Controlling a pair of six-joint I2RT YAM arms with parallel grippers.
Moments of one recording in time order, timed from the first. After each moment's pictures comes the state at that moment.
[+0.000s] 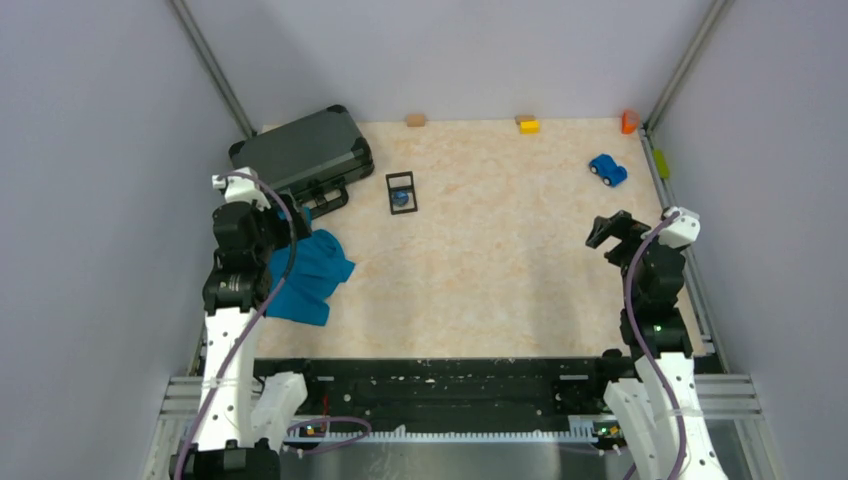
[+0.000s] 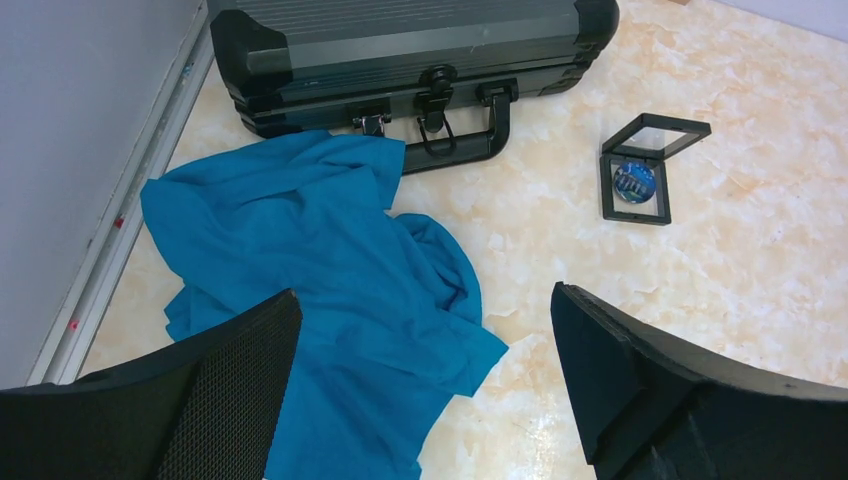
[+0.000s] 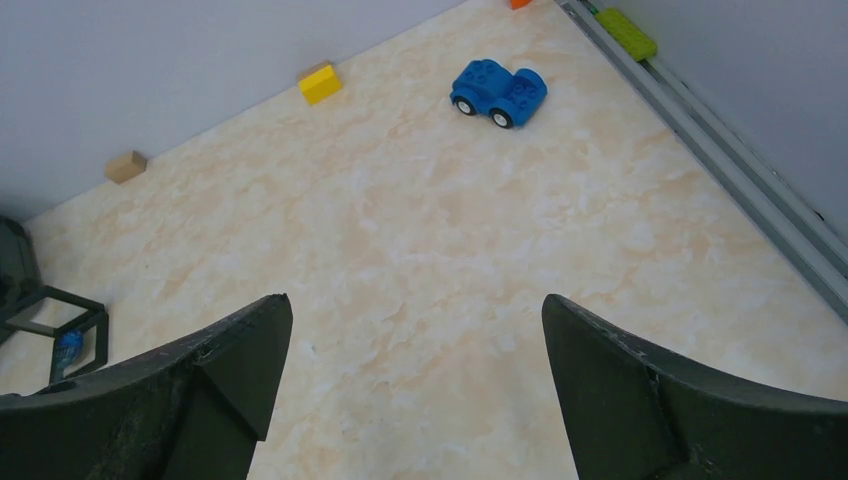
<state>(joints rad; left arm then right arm) 0.10 0.80 0.87 -0.44 -0.02 -0.21 -0.01 0.50 0.50 -0.15 0.21 0.37</state>
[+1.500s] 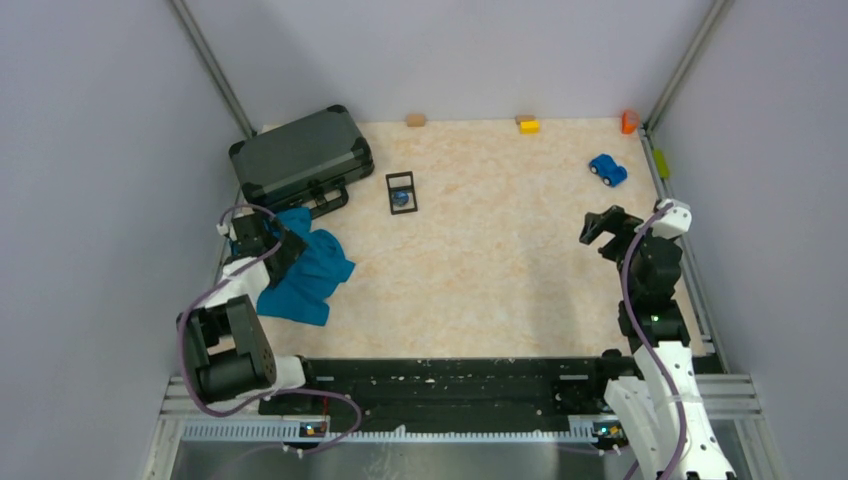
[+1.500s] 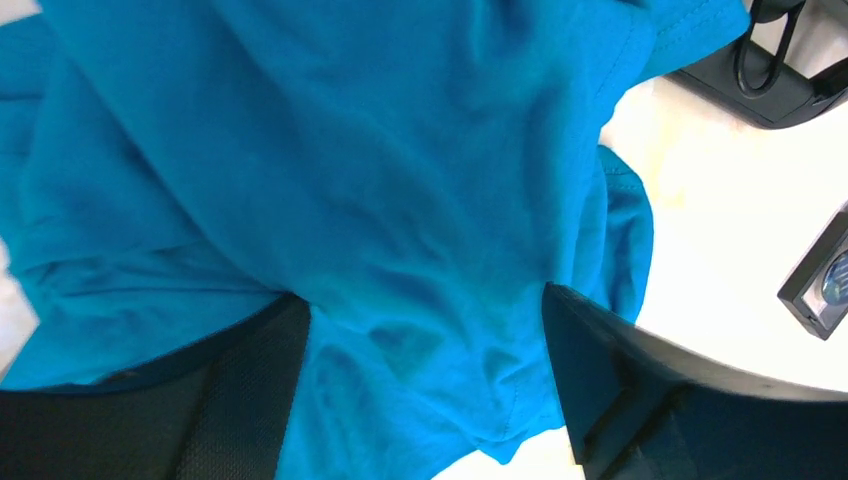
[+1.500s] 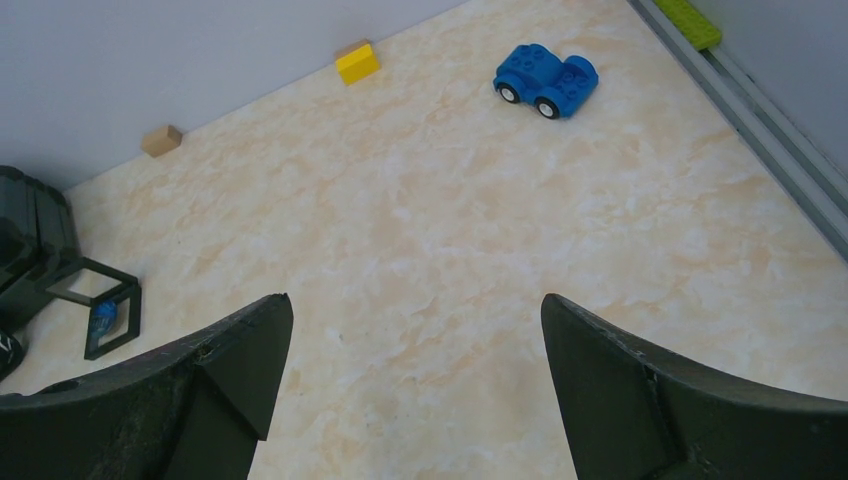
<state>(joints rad) 0.31 1.32 0.66 -0.20 0.02 -0.64 -0.01 0.57 0.51 -0.08 0.12 0.38</state>
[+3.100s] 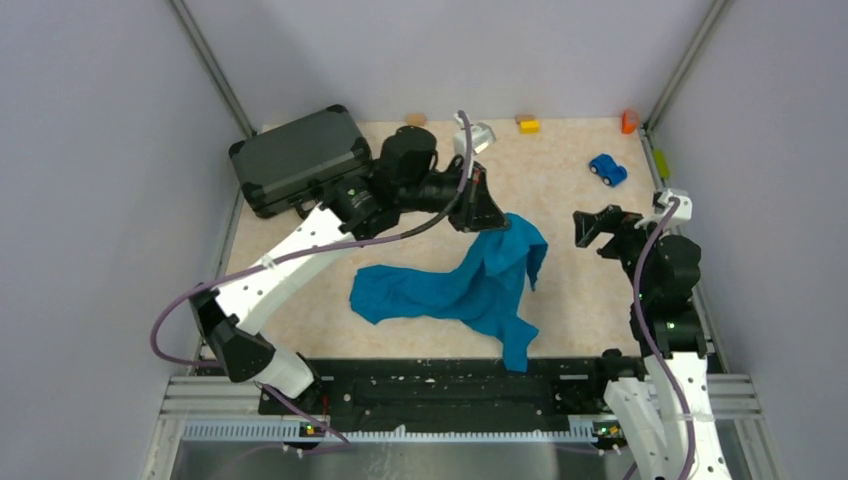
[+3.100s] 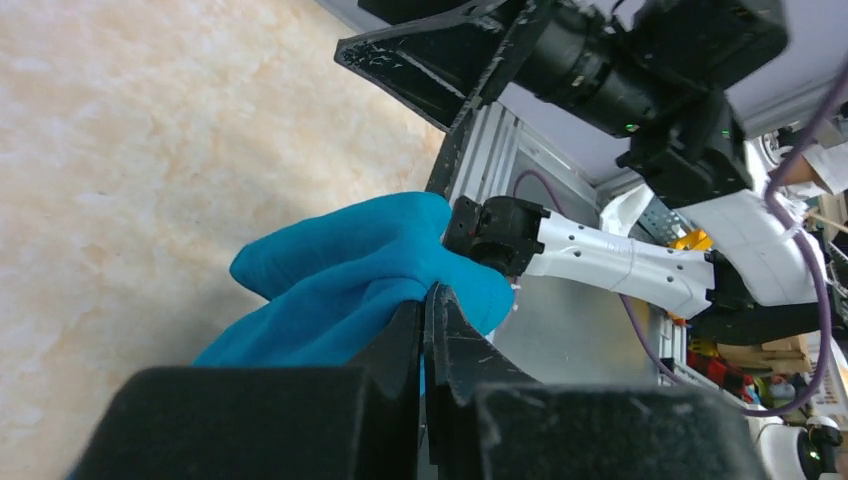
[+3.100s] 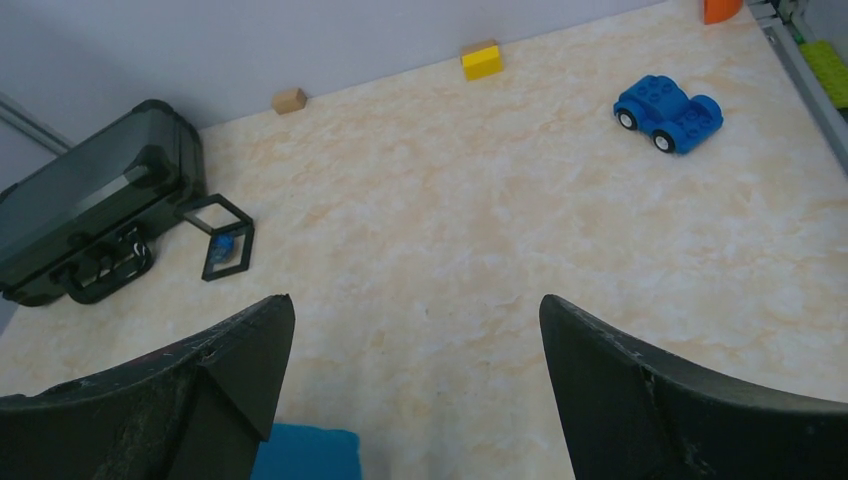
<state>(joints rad) -0.81 1.47 1.64 -0.47 0.58 -0.42 -0.01 0.54 0.66 -0.23 -0.12 0.34</state>
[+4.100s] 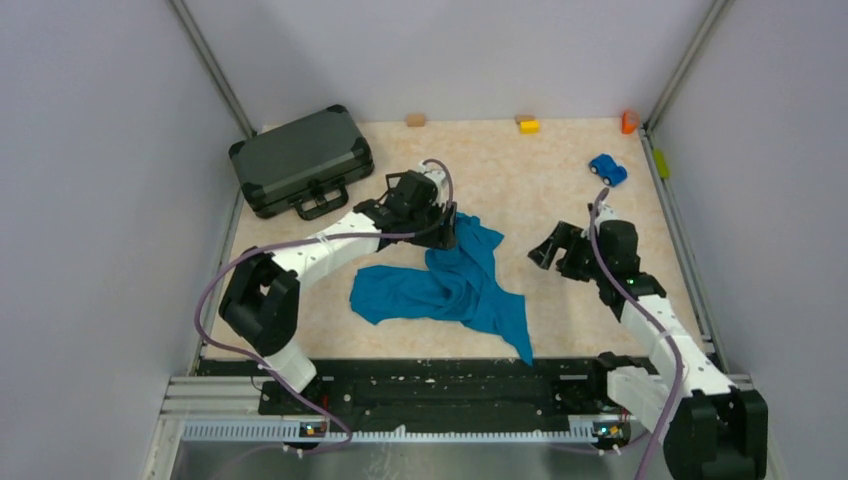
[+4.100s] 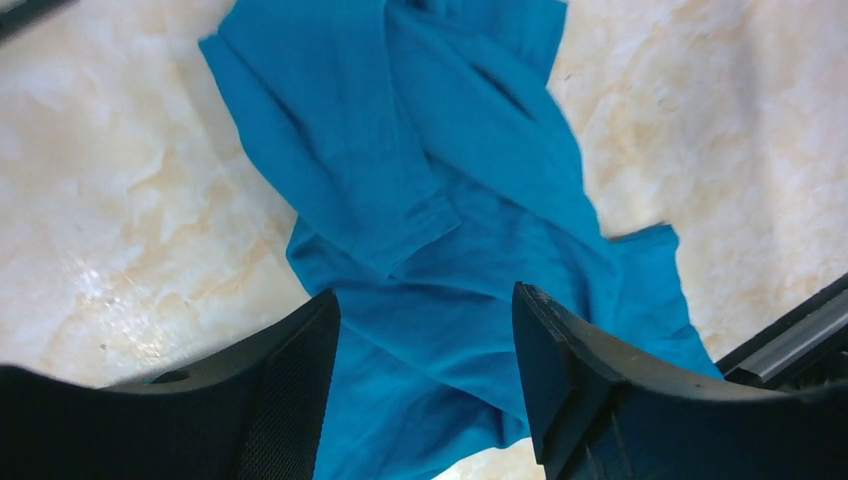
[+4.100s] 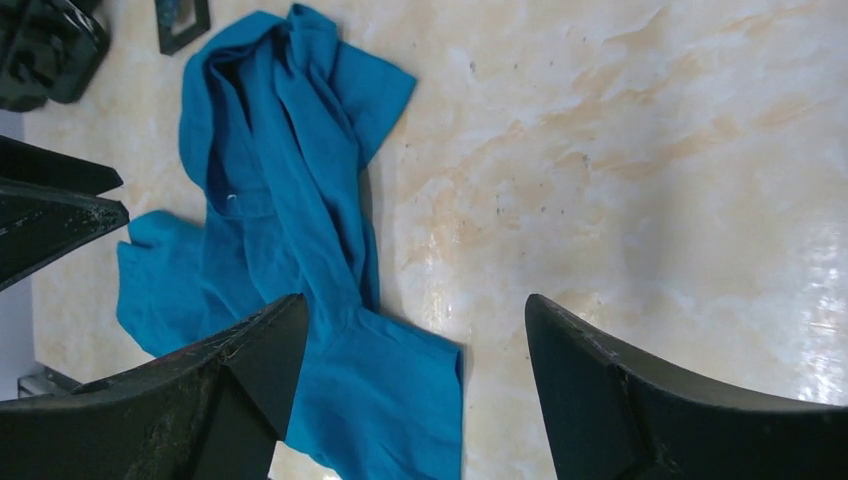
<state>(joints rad) -0.66 1.66 1.27 -0.40 0.11 -0.39 0.08 0.88 0.52 -0.23 -0.31 0.49</state>
